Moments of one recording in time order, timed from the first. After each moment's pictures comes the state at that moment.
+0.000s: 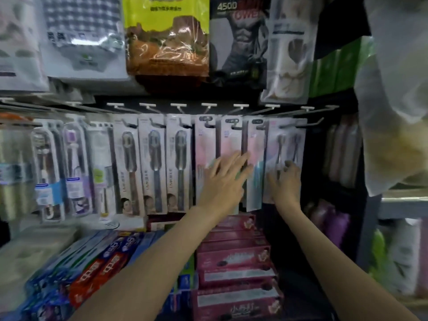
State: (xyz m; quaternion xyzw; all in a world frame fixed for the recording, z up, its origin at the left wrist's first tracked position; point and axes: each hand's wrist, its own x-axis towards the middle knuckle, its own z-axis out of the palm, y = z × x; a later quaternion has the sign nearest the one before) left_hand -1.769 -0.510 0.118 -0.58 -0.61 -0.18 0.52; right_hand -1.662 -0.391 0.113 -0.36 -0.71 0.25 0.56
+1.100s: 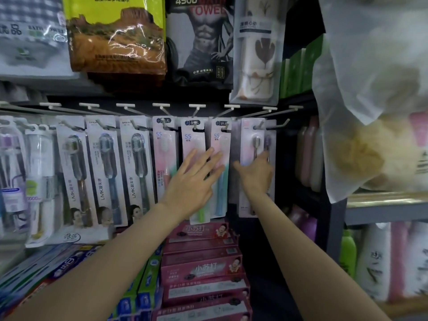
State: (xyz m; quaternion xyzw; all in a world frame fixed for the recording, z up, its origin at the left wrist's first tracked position) left_hand -1.777 -0.483 0.132 -0.56 -0.58 -0.04 0.59; right_hand -1.669 -0.361 0.156 -0.41 -0.67 0.27 0.55
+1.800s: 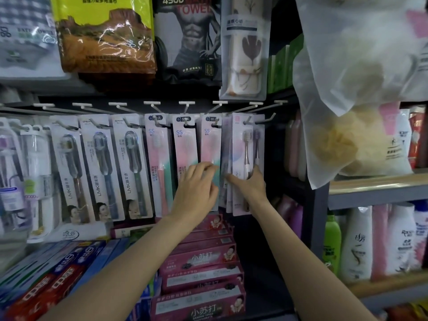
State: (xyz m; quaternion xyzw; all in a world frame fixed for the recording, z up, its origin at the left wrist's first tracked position) left_hand -1.726 -0.487 0.115 -0.58 -0.67 -0.30 0.35; right_hand -1.636 -0.361 0.114 -0.29 -0.67 0.47 0.49
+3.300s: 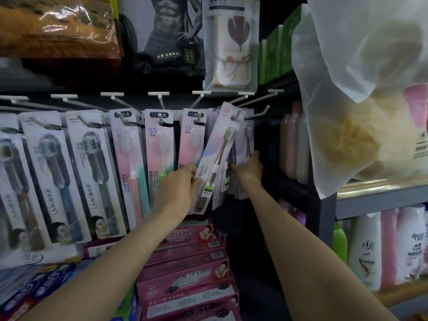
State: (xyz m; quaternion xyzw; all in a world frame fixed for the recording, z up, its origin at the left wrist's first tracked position) left_hand -1.754 -0.442 0.127 -0.53 -0.72 -0.37 0.25; right_hand -1.676 -0.265 0.130 -0.37 -0.67 0.37 0.53
